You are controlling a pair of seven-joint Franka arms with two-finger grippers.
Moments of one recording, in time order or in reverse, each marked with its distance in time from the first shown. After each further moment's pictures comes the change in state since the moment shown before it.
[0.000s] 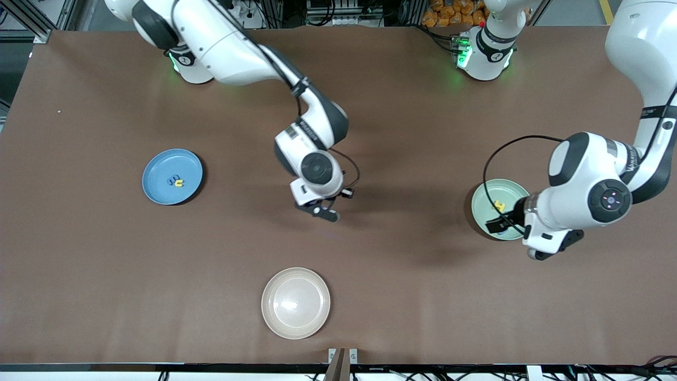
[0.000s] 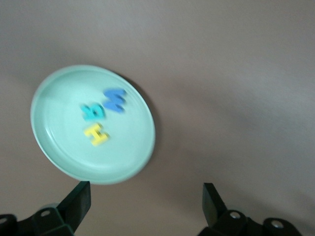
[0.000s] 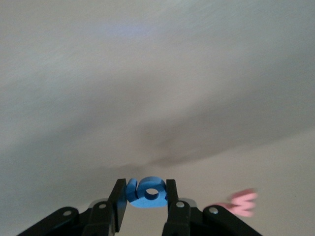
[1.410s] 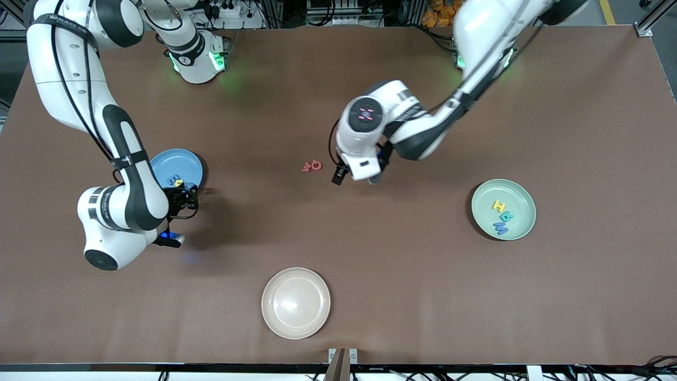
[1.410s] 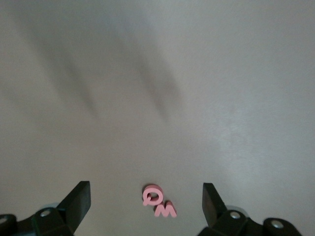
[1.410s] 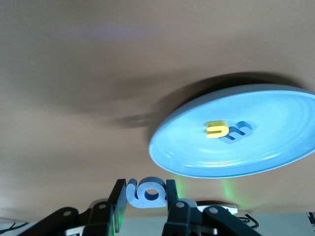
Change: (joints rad) left arm -0.842 0.063 0.248 -0.016 -0.087 0.323 -1.182; right arm -0.646 -0.054 0.008 -0.142 -0.046 -0.532 -0.769
